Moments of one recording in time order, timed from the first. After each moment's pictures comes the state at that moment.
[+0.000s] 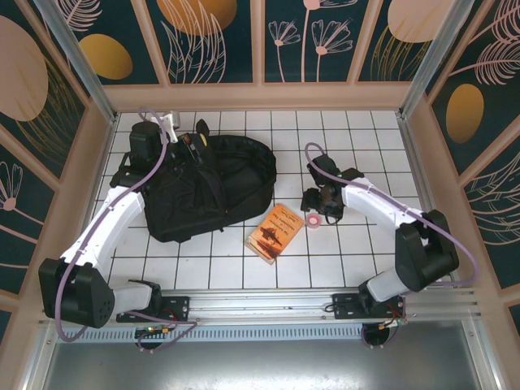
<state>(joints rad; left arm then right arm) -0.21 1.27 1.06 -0.16 0.41 -0.62 0.49 1.51 1.00 -0.81 0.04 0.68</state>
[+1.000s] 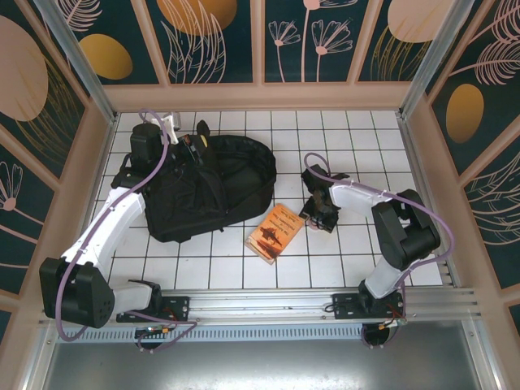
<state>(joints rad) -0.21 1.27 1.03 -0.13 0.42 -0.62 0.49 1.67 0.94 -0.73 0.00 0.99</state>
